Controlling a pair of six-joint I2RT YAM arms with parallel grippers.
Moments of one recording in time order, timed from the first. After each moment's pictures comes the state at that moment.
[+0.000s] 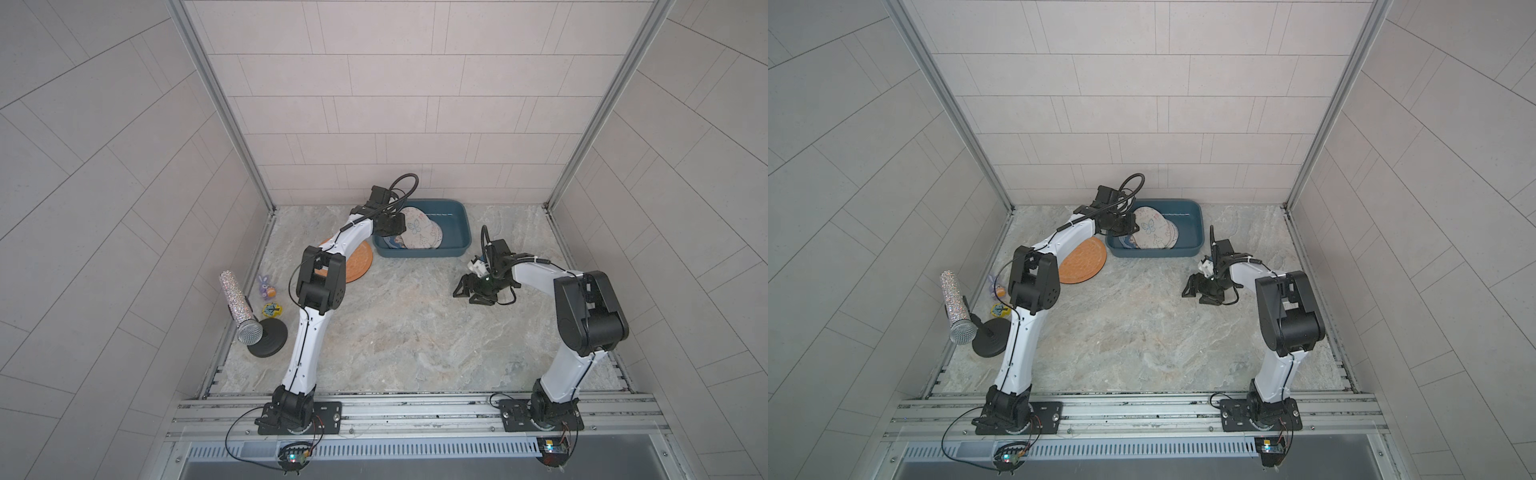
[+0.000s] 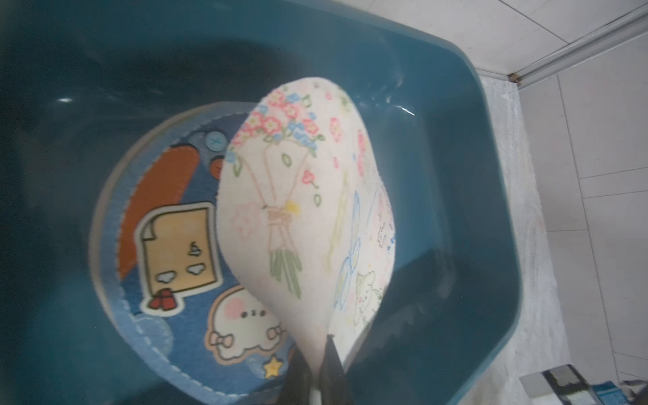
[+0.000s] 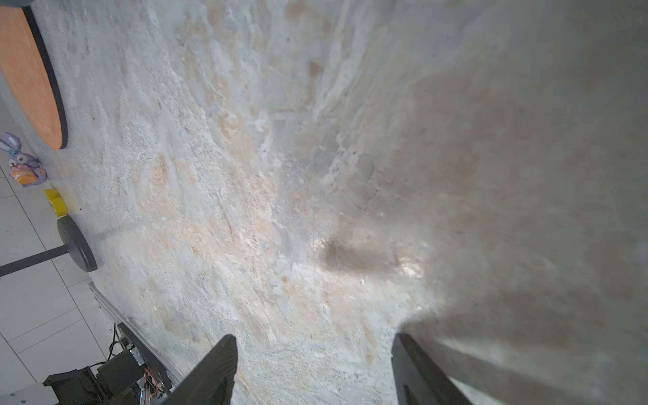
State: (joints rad) left arm -0.34 2.40 2.12 -0.58 0.36 -0.37; right arm 0.13 1.78 1.05 -0.61 -0.55 0.32
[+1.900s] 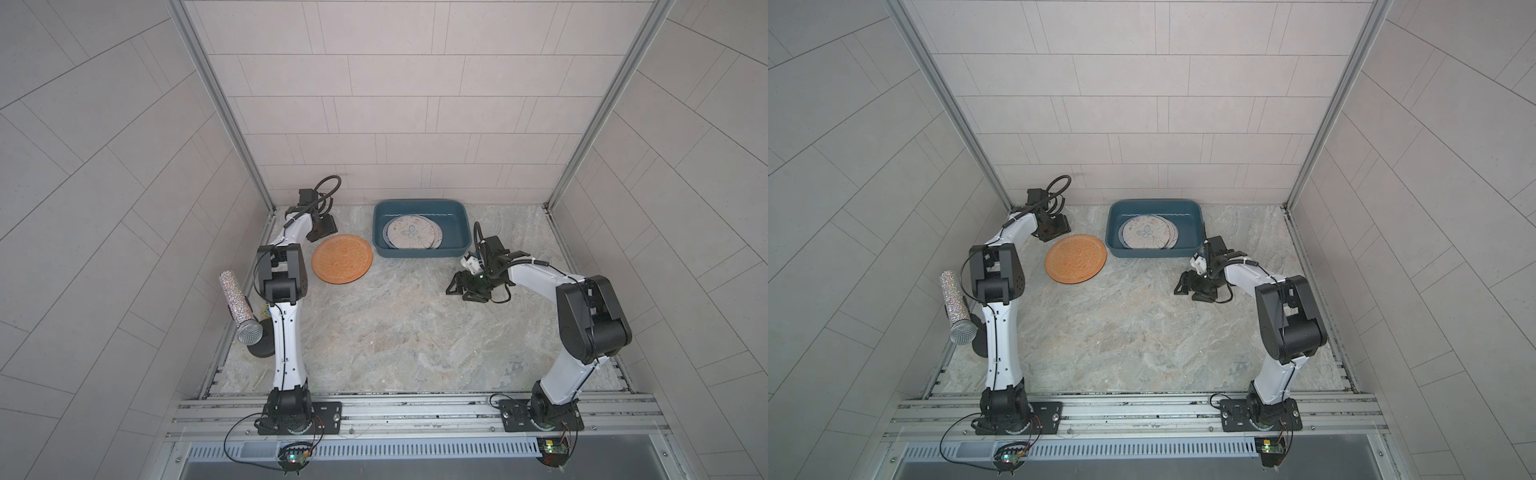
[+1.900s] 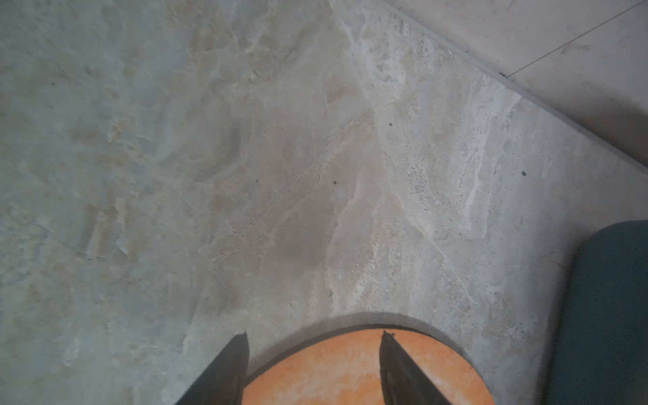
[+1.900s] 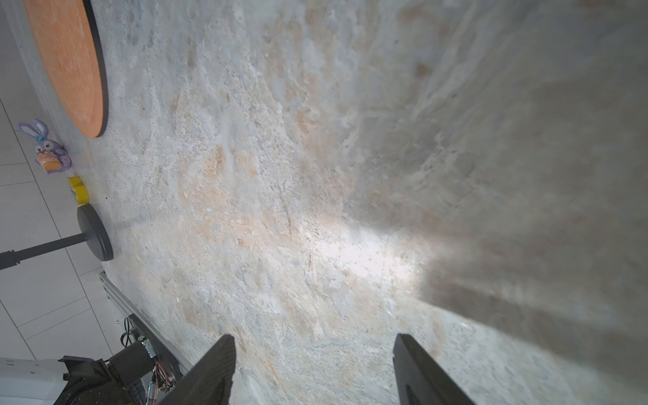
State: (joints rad) left arm 0.08 2.45 2.11 -0.71 0.17 -0.31; right arm 0.21 1.73 1.08 -0.61 -0.55 0.37
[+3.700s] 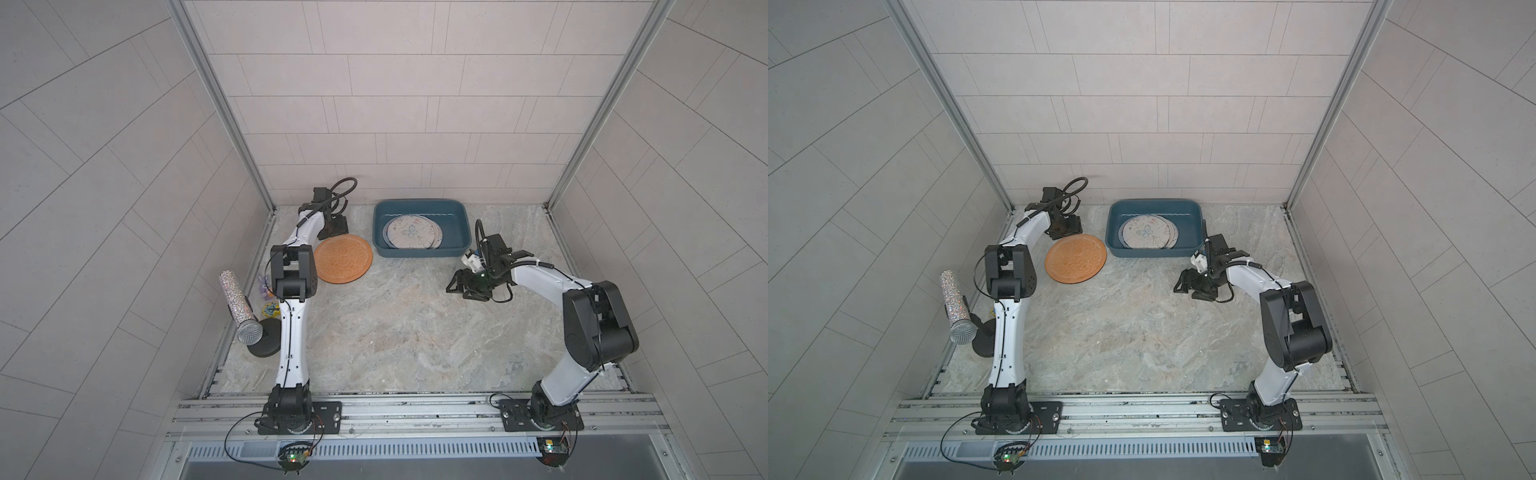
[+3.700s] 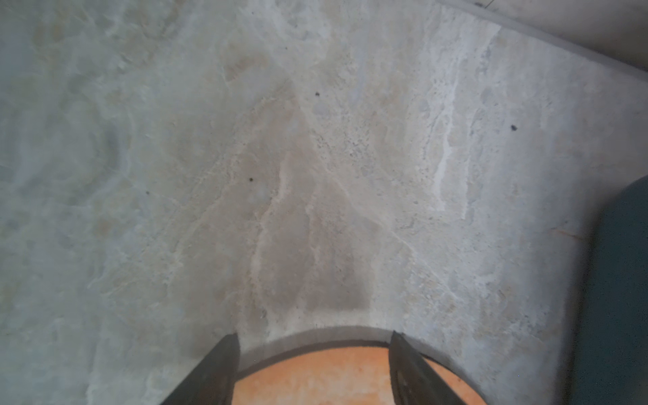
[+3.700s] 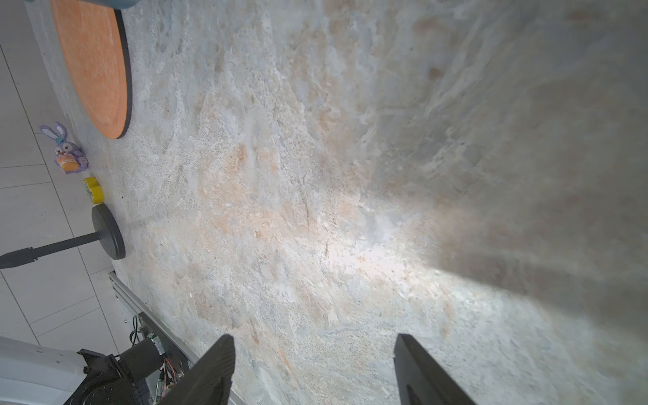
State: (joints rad) left arm 0.01 2.58 2.31 -0.82 0.13 -0.22; right arm 0.22 1.69 1.08 -0.63 -0.55 0.39
